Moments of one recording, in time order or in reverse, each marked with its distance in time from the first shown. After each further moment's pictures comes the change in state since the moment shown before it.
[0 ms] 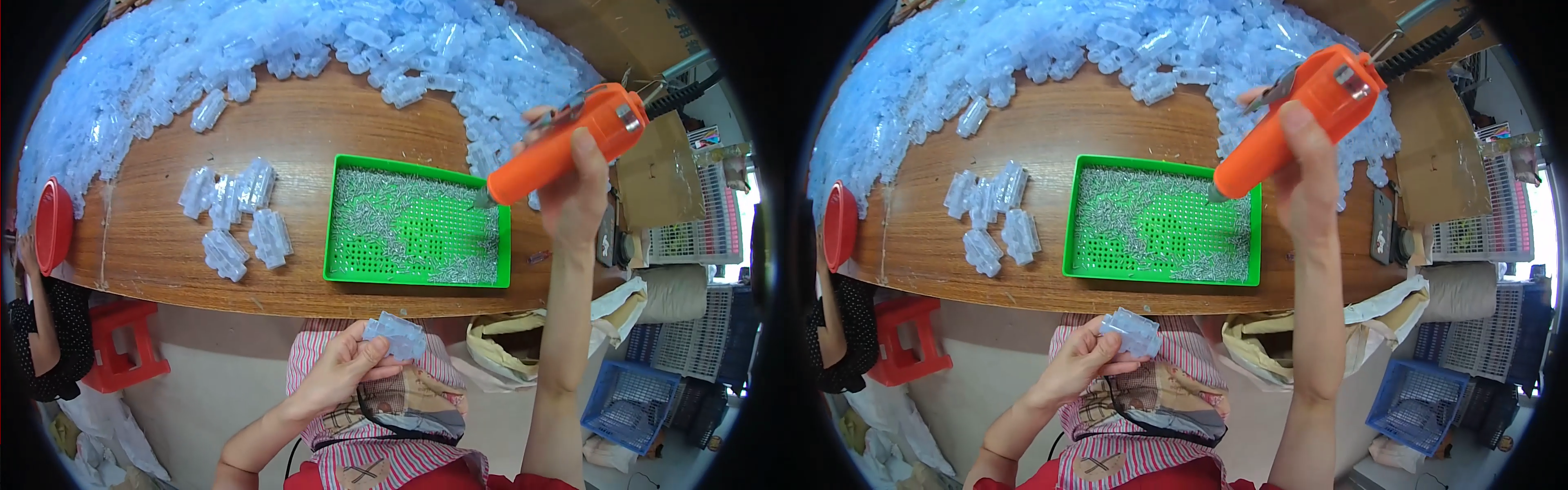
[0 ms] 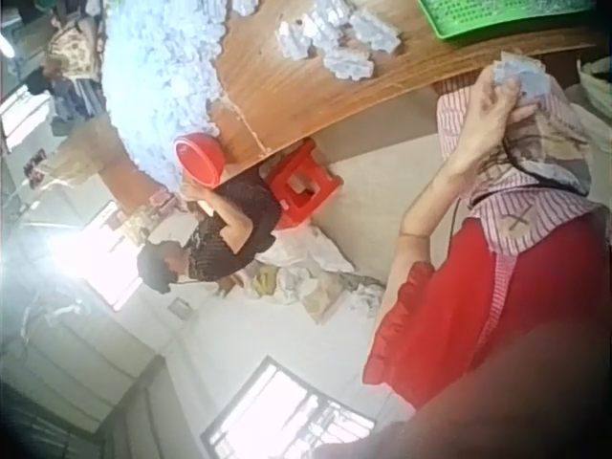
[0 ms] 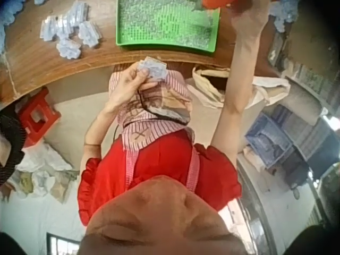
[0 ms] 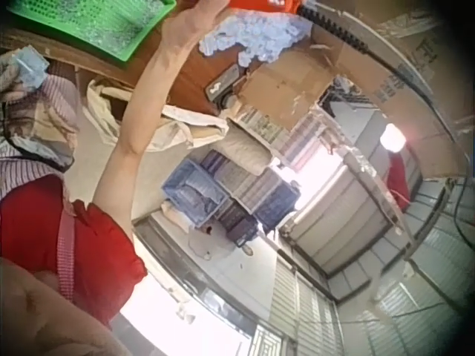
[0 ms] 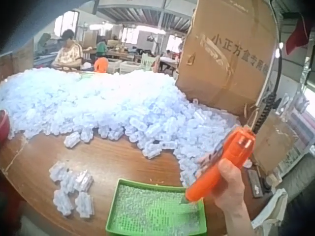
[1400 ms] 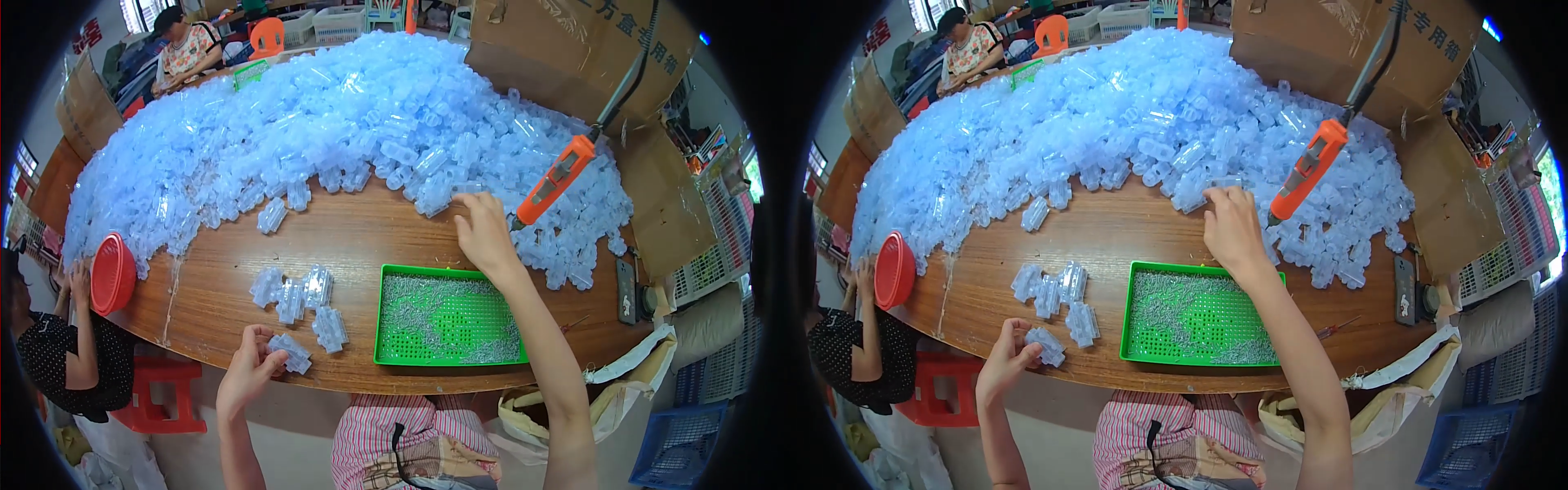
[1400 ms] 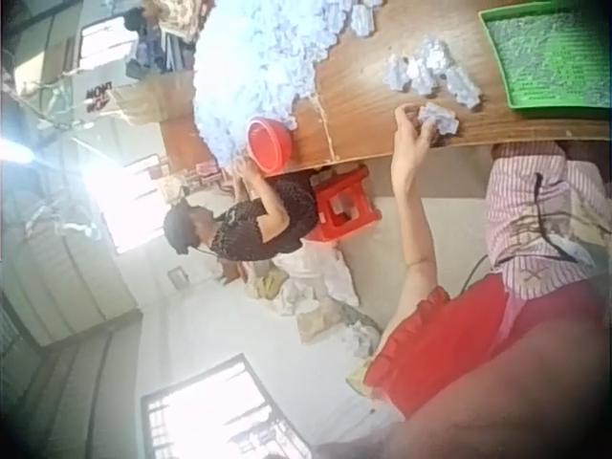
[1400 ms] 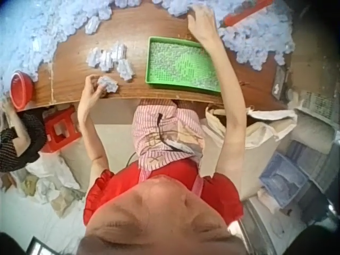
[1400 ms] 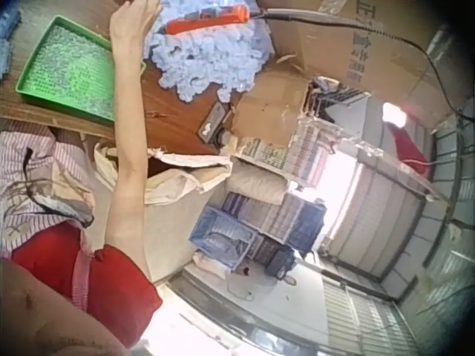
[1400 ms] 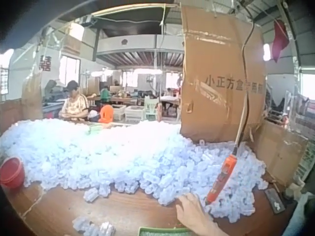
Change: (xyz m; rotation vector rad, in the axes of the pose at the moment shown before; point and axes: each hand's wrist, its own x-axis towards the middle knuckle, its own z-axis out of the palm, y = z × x) left_hand -0.063 0.118 -0.119 0.924 0.657 0.413; right_hand 0.060 0.097 0.027 -1.187 0.009 -0.229
